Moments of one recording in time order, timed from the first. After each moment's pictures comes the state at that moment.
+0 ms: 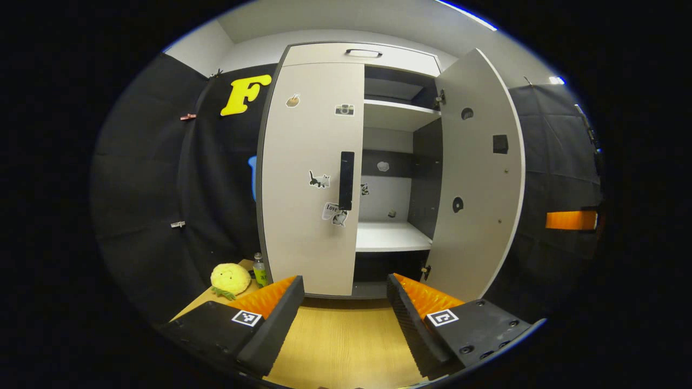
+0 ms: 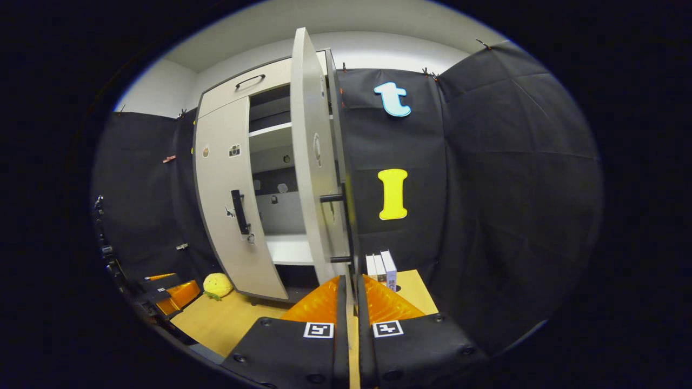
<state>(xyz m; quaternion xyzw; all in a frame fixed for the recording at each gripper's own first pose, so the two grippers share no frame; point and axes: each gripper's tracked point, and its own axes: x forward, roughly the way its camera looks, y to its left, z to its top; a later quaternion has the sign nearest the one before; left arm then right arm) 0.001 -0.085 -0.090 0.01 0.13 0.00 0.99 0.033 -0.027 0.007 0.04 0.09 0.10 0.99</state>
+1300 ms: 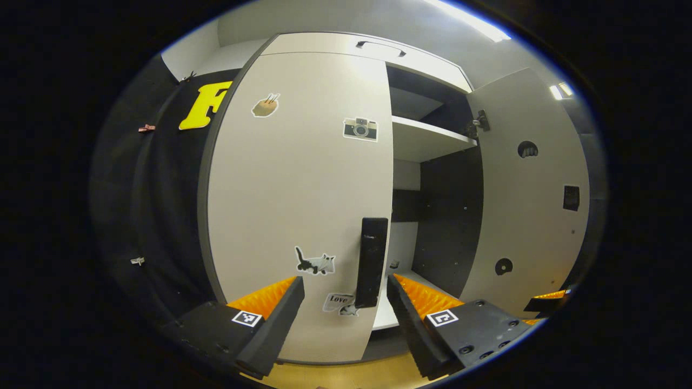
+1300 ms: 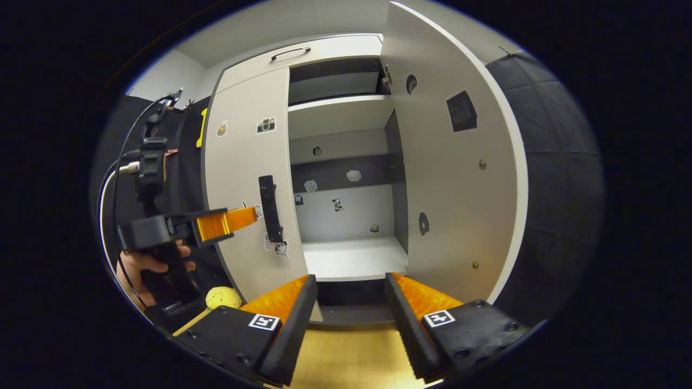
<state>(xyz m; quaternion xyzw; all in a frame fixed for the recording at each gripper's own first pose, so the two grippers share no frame) 0.228 -0.053 -0.014 0.01 0.05 -0.08 1.00 0.113 0.119 -0.048 0.03 0.07 0.11 0.99</state>
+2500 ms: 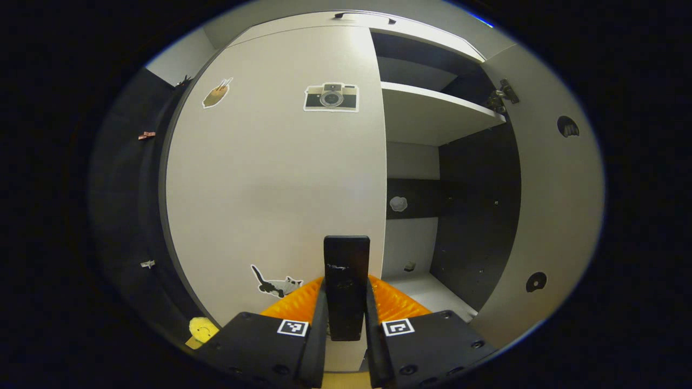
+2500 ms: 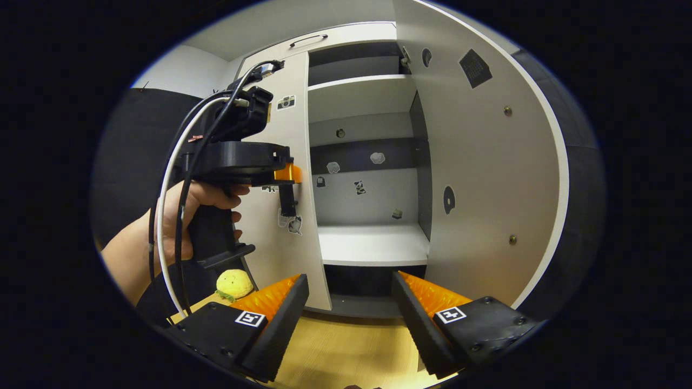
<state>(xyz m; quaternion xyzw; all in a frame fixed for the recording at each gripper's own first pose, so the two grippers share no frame) 0.290 -0.083 -0.022 0.03 0.08 -0.02 1.00 0.114 0.129 -0.085 0.01 0.08 0.18 0.98</state>
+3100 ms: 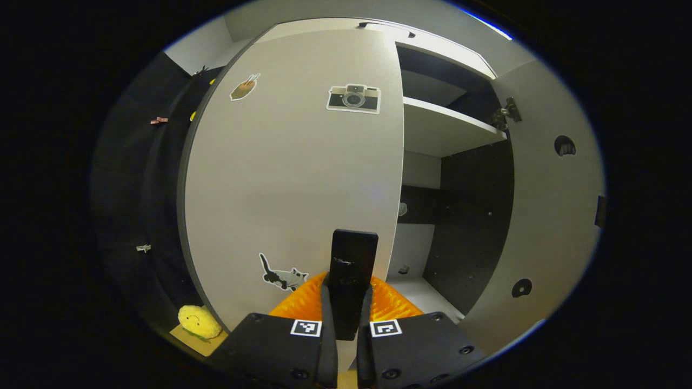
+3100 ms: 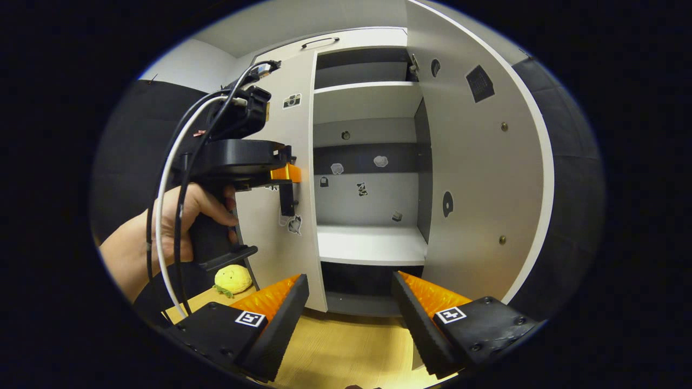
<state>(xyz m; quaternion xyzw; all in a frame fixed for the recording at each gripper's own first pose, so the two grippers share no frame) 0.260 -0.078 -0.018 -0.02 0.07 -0.02 1.00 0.101 0.128 -0.079 -0.01 0.07 0.18 0.98</state>
